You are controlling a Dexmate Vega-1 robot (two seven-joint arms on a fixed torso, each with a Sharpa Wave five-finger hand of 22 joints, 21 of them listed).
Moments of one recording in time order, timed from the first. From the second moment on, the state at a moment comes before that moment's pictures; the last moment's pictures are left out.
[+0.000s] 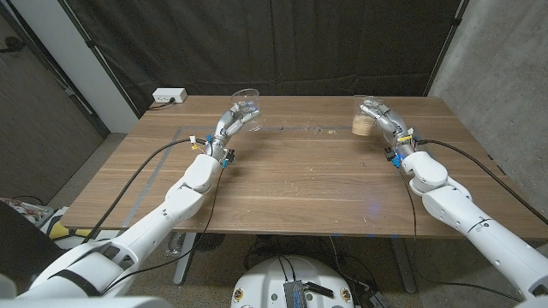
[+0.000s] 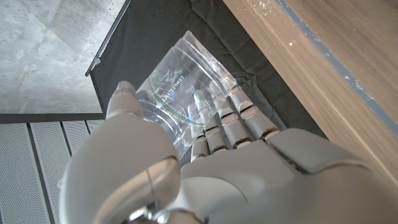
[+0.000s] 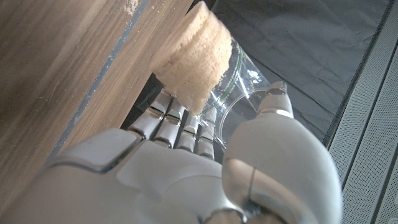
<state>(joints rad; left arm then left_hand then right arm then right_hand) 0.75 0.49 0.50 -1.17 -0.26 -0.56 0.14 0.79 0.01 0.10 -0.10 0.31 0.25 -0.01 0.54 0.51 0.39 -0.13 0.63 0.67 0.54 -0.05 0.27 0.43 0.49 -0.05 0.44 0.20 -0.96 -0.67 -0.31 -1.50 0.48 0.29 -0.11 0.85 0.08 0.08 -0.13 0.21 0.22 -0.09 0.49 0.47 0.20 -0.09 0.83 0.85 0.43 -0.04 0.60 0.79 0.37 -0.04 0.42 0.27</state>
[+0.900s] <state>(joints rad) 0.68 0.48 0.50 -1.12 -0.28 -0.51 0.06 0.80 0.02 0.09 -0.10 0.29 0.25 -0.01 0.54 0.51 0.38 -0.13 0.64 0.67 0.54 -0.05 0.26 0.44 0.48 -0.05 0.44 0.20 -0.92 -0.67 -0.31 -1.46 0.46 0.32 -0.11 0.85 0.08 0.08 -0.13 0.21 0.26 -0.09 0.49 0.46 0.25 -0.09 0.82 0.82 0.48 -0.05 0.58 0.78 0.37 -0.04 0.43 0.26</state>
